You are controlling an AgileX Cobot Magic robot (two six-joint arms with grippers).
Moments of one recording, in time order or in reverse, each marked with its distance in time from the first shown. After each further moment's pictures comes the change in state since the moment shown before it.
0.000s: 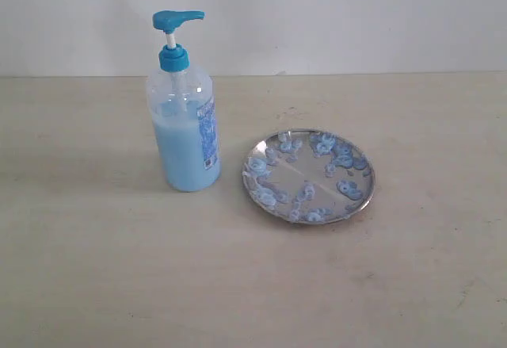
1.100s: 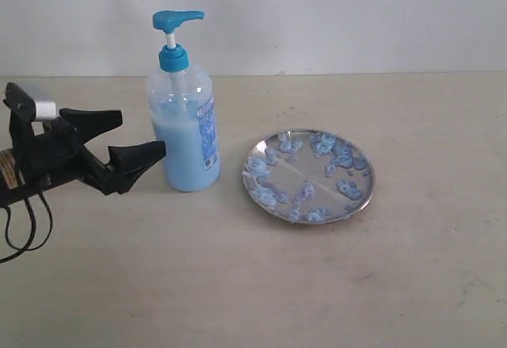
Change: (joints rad) left arm -0.087 1.732 -0.395 1.336 -0.867 -0.154; right arm 0.000 0.000 0.000 0.000 0.000 0.000
